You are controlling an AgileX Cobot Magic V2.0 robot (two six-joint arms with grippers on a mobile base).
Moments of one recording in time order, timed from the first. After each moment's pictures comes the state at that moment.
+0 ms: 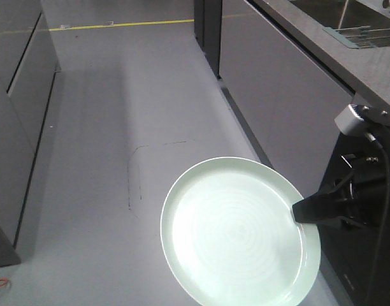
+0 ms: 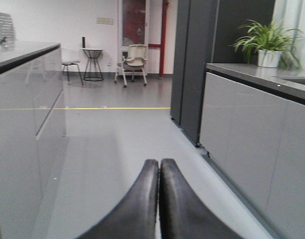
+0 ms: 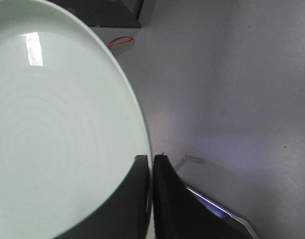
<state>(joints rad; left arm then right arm) -0.01 -0.01 0.03 -0.06 0.04 -0.01 0.07 1.15 -0.91 0.72 1.06 -0.51</state>
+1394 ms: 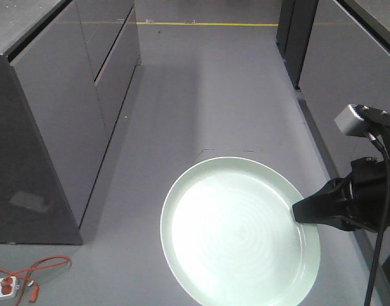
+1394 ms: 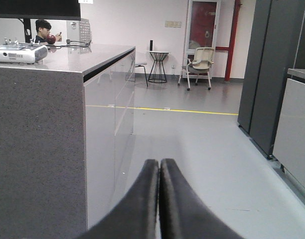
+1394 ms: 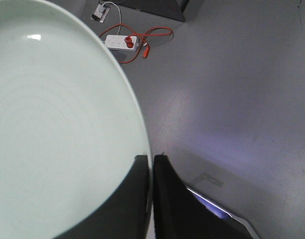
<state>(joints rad) -0.01 -0.01 0.03 -0.06 0.04 -0.01 0.07 1.15 -0.91 0.72 1.06 -0.51</state>
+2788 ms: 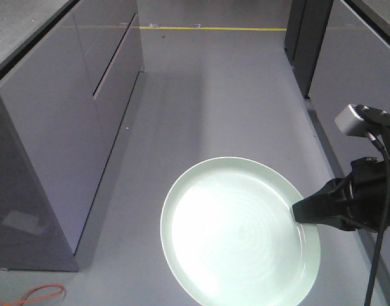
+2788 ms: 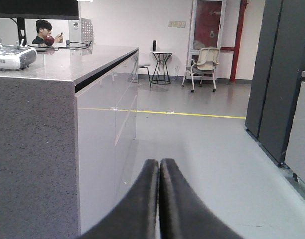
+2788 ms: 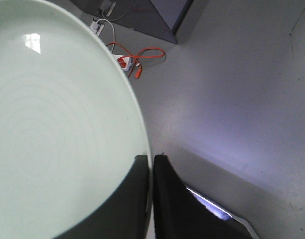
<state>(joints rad) -0.01 -0.01 0.03 -0.06 0.04 -0.01 0.07 1.15 -0.91 0.72 1.06 -0.51</state>
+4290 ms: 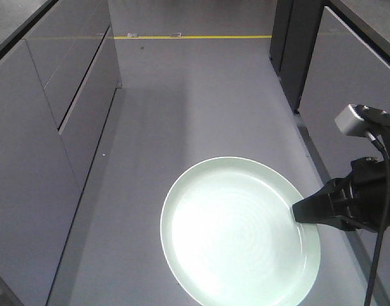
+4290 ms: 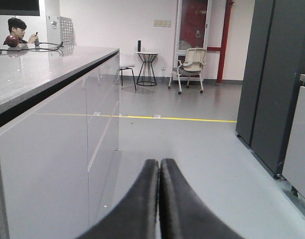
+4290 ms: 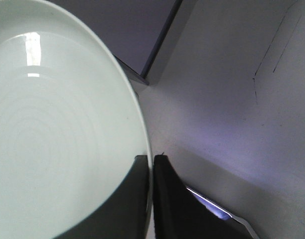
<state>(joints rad) -0.01 -0.01 0.03 -0.06 0.04 -0.01 0.07 1.15 -0.91 0.72 1.06 -0.51</state>
